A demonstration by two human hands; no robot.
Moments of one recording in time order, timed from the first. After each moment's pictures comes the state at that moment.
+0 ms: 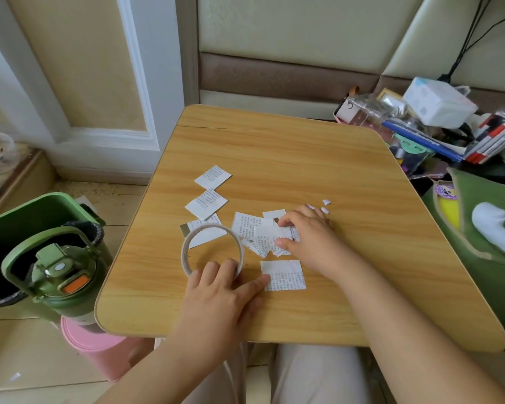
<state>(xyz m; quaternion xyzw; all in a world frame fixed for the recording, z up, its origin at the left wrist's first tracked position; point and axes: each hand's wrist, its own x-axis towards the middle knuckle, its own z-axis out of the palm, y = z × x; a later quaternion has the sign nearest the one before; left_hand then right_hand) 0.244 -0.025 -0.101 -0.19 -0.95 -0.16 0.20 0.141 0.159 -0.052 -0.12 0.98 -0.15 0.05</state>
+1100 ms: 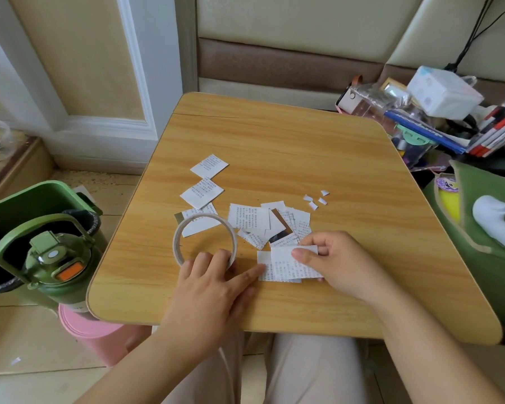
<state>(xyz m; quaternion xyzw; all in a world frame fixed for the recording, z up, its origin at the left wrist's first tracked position) 0.248 -0.026 -0.100 -0.18 -0.95 -0.14 0.19 0.193 0.188 -0.040 -0.01 0.87 -0.46 0.16</state>
